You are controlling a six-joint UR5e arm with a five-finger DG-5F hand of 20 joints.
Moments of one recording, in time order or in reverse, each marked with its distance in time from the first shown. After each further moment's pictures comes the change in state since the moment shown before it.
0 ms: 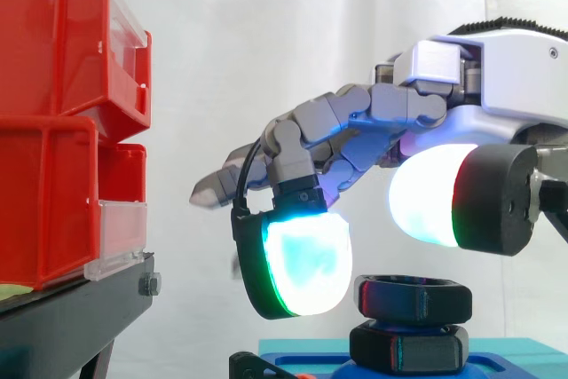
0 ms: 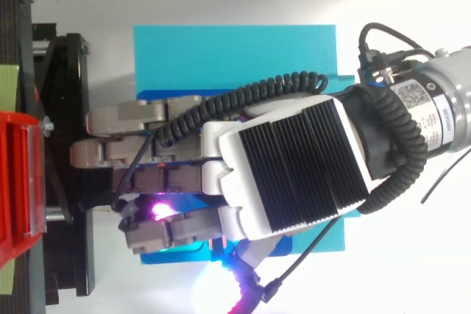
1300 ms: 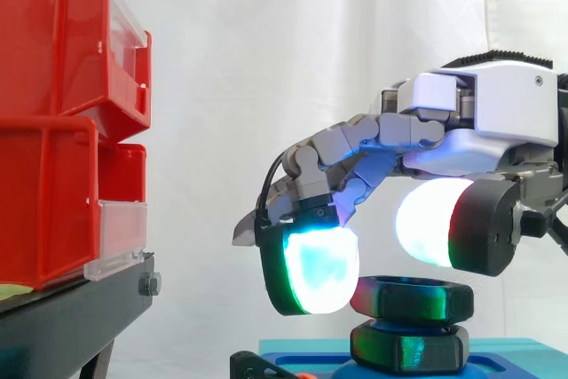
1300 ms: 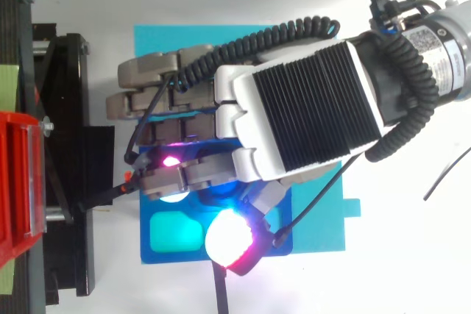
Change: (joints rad) arm -0.063 0.000 -0.001 -0.010 -0.072 -0.023
